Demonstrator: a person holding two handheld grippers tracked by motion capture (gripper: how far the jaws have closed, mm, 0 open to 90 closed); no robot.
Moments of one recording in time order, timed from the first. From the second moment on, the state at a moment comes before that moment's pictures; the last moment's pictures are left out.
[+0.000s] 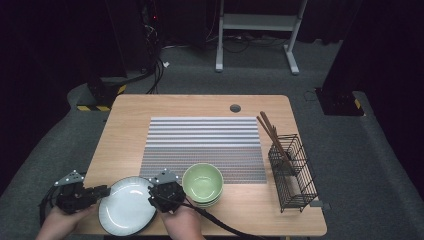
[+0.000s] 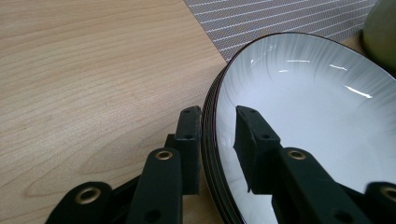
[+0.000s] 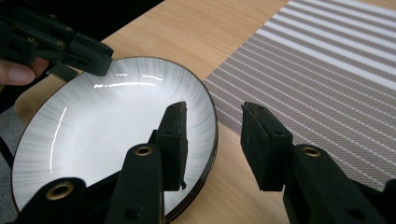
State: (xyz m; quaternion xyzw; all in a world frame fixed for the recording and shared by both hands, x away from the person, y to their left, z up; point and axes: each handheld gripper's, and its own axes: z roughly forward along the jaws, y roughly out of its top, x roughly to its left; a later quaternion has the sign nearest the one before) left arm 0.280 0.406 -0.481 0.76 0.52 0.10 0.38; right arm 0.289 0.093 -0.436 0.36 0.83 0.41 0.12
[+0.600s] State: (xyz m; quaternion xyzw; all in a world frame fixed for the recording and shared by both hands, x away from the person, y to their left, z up) left arm 0.279 0.409 -0.483 0.76 0.51 0.10 0.38; right arm 0.291 0.107 -0.461 0.39 0.83 0.39 0.09
